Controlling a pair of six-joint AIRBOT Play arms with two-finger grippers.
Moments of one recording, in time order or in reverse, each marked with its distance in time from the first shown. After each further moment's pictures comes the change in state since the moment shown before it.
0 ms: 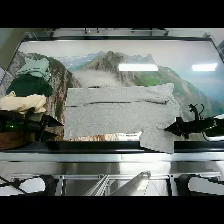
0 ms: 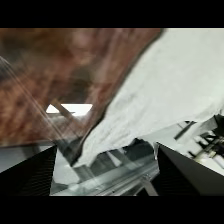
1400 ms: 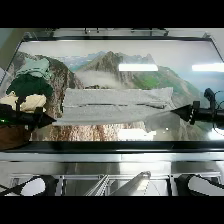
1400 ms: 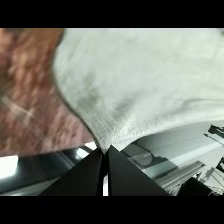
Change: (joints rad) left arm -0.055 0.139 0.142 -0.037 0.027 0.085; right arm -0.064 0.107 0.112 0.334 0.212 -0.103
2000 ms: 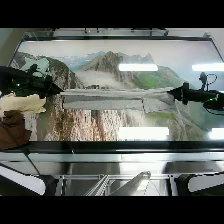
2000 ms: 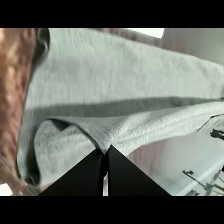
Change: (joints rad) left arm -0.190 -0.556 0.713 -0.048 0.005 -0.164; right arm 0.129 -0.403 0.375 0.085 -0.287 -0.047
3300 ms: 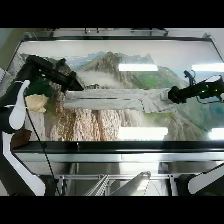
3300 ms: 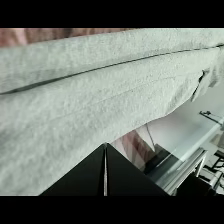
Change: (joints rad) left arm -0.259 -0.156 0.266 0.006 0.110 -0.086; right arm 0.131 -0.175 0.311 -0.529 0.113 0.238
